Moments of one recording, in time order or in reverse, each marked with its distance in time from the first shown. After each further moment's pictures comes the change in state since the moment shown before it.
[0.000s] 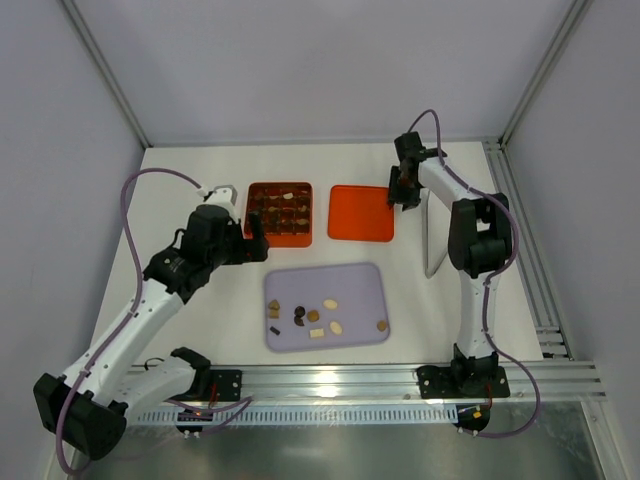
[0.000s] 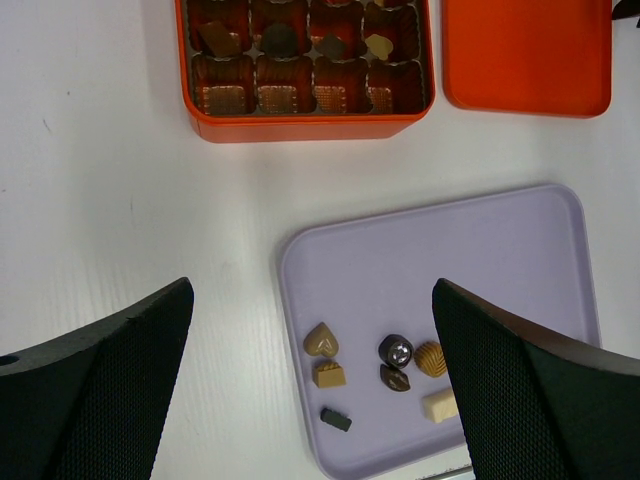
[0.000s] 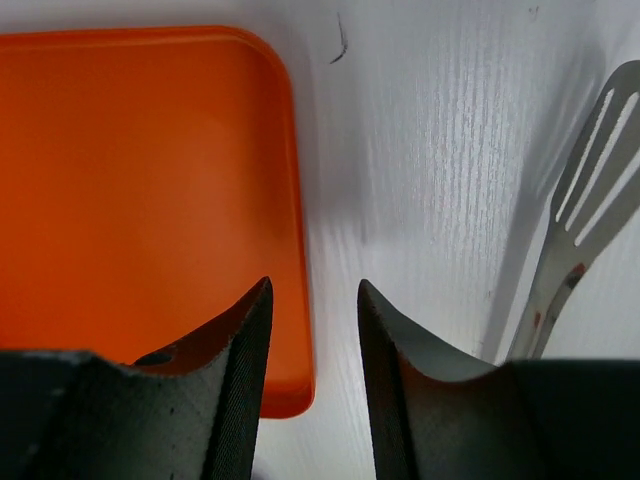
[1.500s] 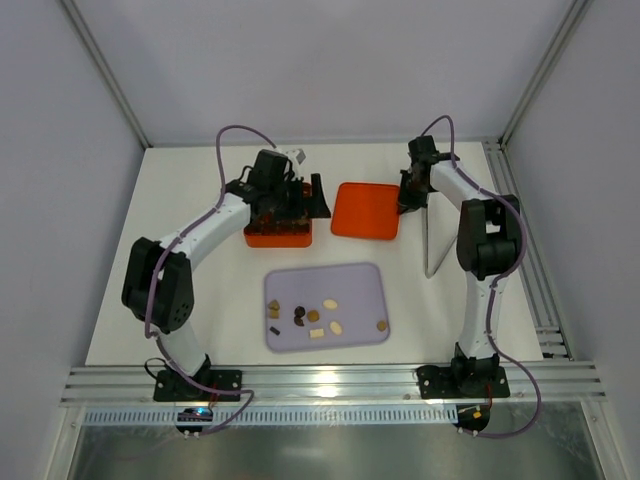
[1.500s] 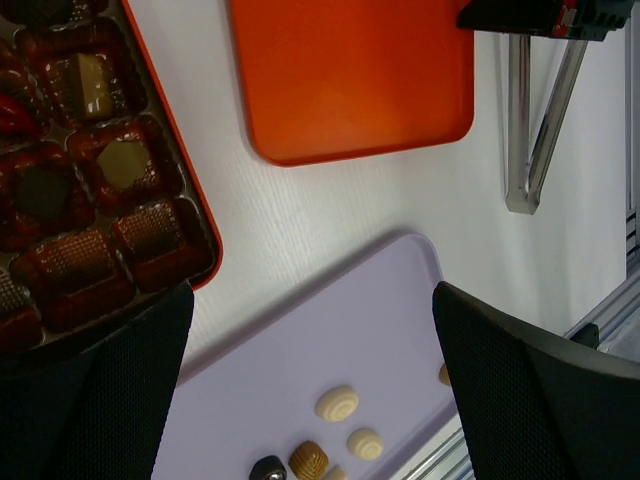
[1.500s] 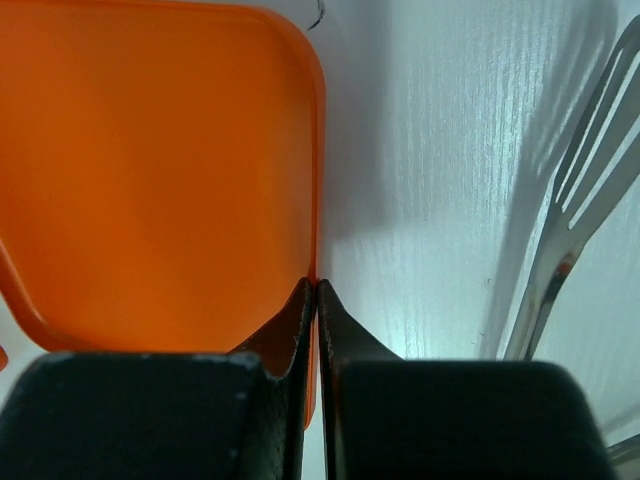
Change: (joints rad) left arm -0.010 0.735 0.438 0.185 0.431 -0.030; right arm -0.064 -0.004 -0.087 0.037 -0.138 0.014
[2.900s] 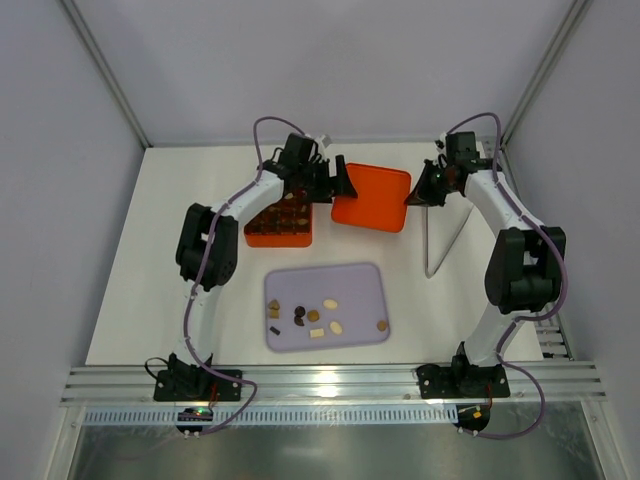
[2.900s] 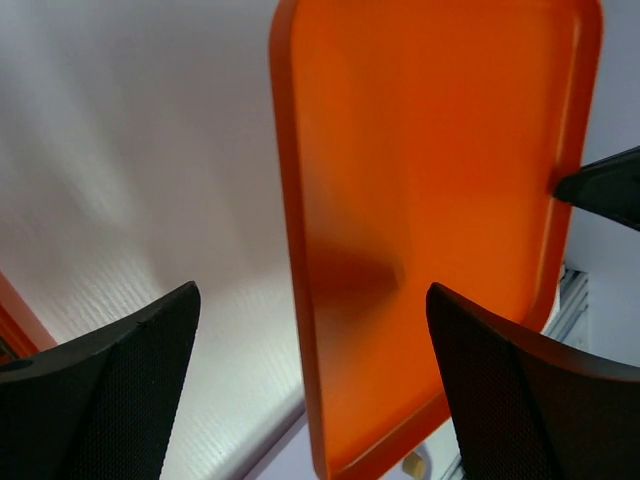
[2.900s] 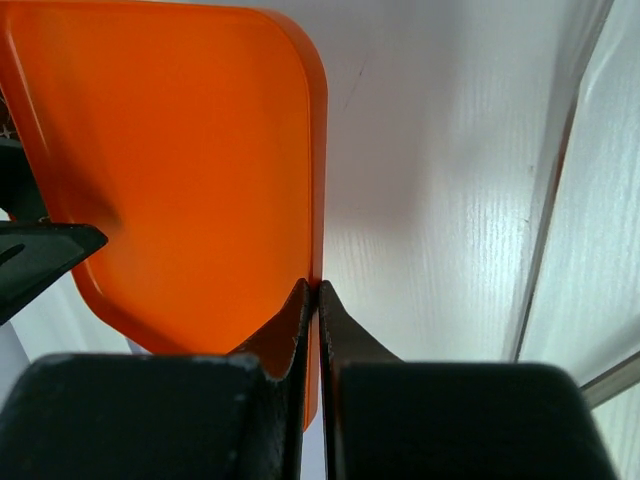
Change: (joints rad) left arm -0.009 0.494 0.478 0.043 0.172 -0.077; right arm -0.109 -0.362 -0.231 0.074 -0.269 0.059
